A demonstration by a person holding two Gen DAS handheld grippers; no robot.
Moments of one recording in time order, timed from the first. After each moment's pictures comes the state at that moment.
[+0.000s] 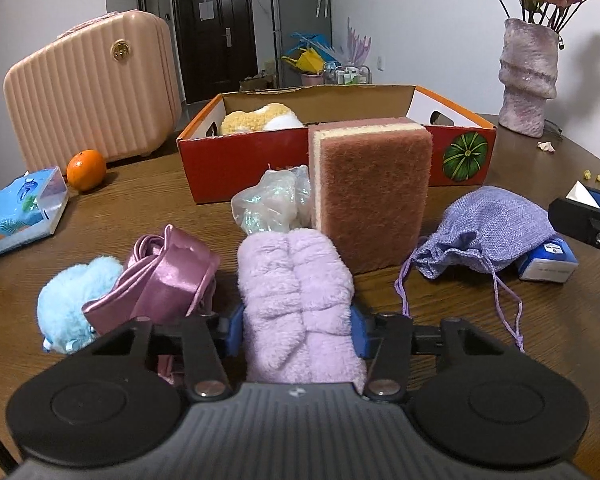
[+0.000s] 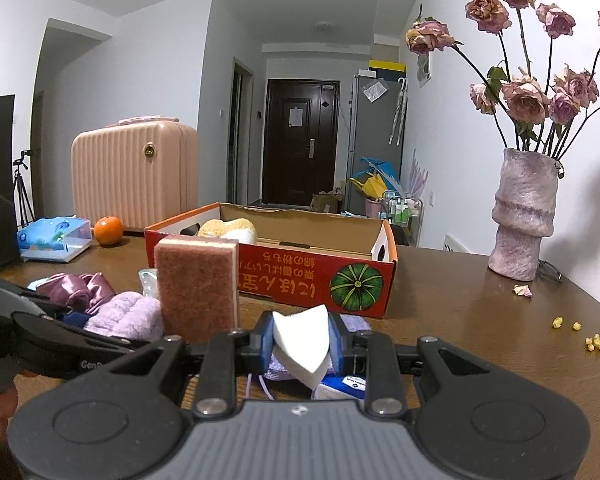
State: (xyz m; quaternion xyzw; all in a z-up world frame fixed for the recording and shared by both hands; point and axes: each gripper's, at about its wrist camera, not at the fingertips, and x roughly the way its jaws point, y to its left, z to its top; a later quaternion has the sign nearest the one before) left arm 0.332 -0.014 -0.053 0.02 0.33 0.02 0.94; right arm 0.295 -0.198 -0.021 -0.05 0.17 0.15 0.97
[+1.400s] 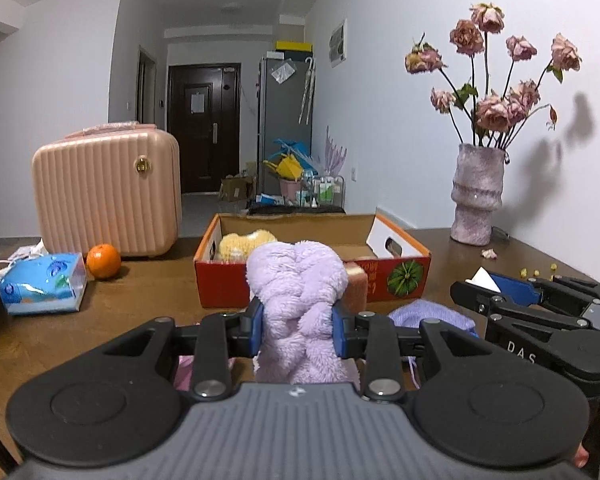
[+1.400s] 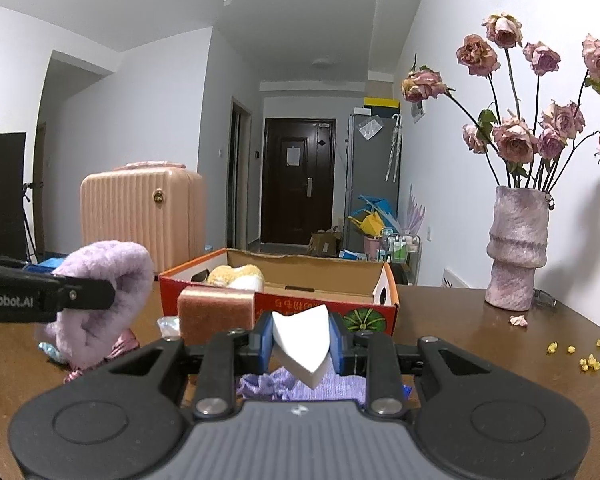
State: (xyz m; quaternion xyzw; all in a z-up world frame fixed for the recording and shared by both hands) left arm 0.245 -0.007 0.025 -0.01 0.16 -0.02 0.99; right arm 0.269 -0.193 -0.002 -0.04 0.11 0.15 0.98
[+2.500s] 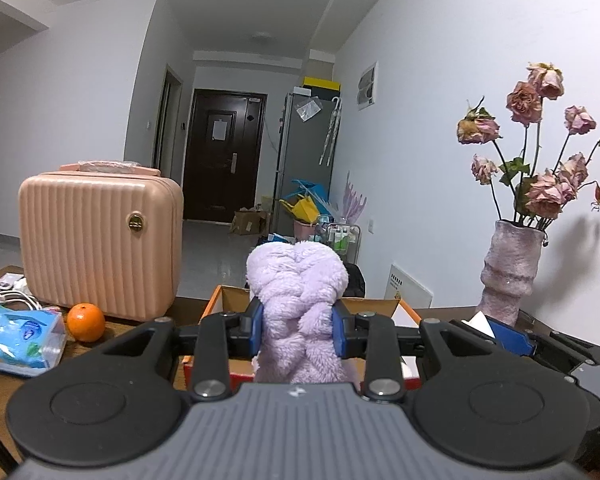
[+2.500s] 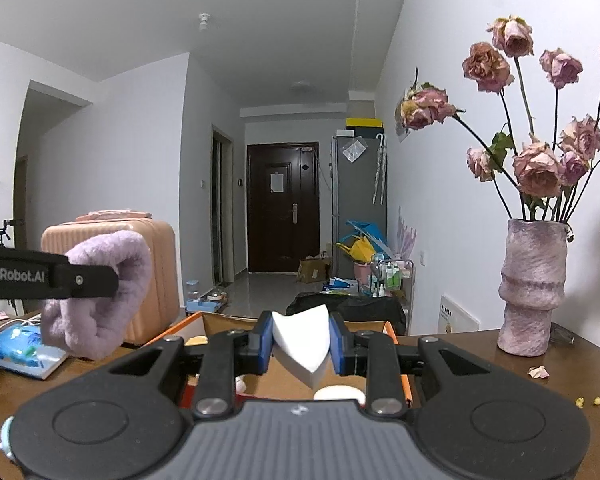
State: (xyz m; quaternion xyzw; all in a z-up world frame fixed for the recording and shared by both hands) left arm 0.349 0.007 0.071 -0.06 0.11 0.00 0.99; right arm 0.368 -0.173 0.040 0.00 0.08 0.13 0.99
